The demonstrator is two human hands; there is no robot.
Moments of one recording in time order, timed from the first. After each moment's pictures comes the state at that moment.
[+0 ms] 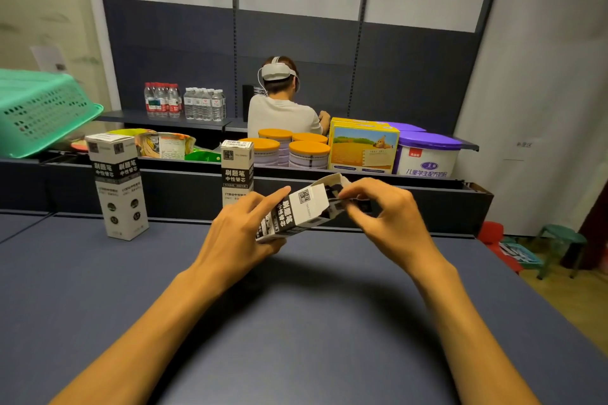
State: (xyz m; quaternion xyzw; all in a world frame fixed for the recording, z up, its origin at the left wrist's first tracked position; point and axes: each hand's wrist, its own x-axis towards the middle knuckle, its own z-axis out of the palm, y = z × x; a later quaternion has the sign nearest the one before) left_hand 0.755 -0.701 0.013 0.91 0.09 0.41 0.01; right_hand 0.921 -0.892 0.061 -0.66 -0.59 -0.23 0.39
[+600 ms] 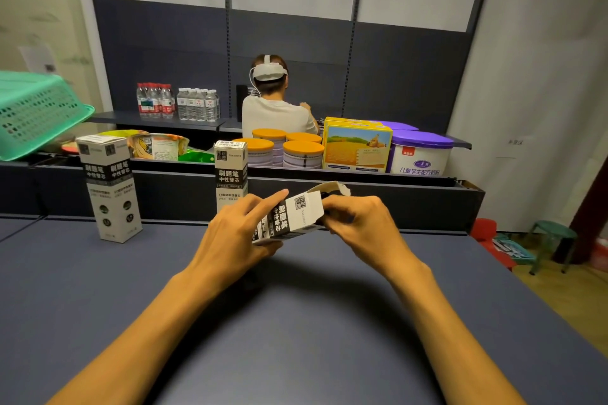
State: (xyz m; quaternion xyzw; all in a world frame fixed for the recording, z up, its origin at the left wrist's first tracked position) left_hand 0.756 -0.703 0.012 0.91 0.08 0.40 0.01; right_hand 0.913 -0.877 0.046 -0.68 -0.61 -0.17 0.38
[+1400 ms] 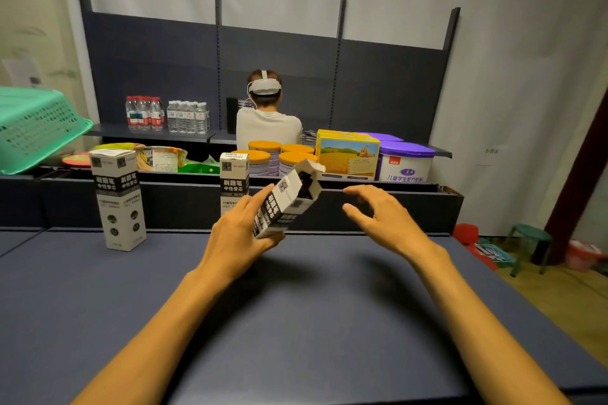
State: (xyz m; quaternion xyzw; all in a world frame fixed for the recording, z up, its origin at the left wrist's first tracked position) left_hand 0.757 -0.695 0.016 0.88 0.11 0.43 0.15; right_hand 0.941 -0.901 0.068 -0.82 -0.48 -0.10 0.29
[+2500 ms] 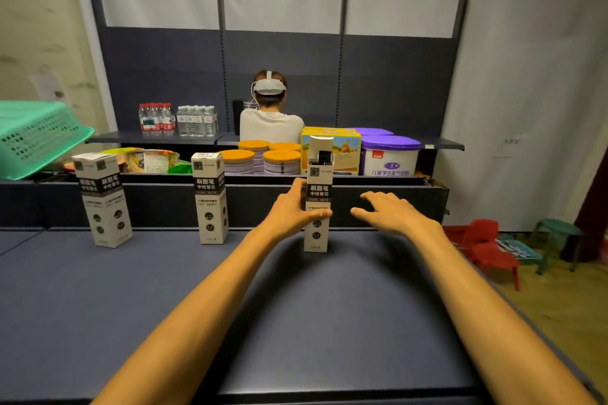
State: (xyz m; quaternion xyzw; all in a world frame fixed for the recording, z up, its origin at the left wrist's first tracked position) left_hand 0.881 -0.762 0.041 0.87 0.12 0.25 0.41; right_hand 1.022 -0.930 0.065 -0.91 -0.40 -0.01 0.12
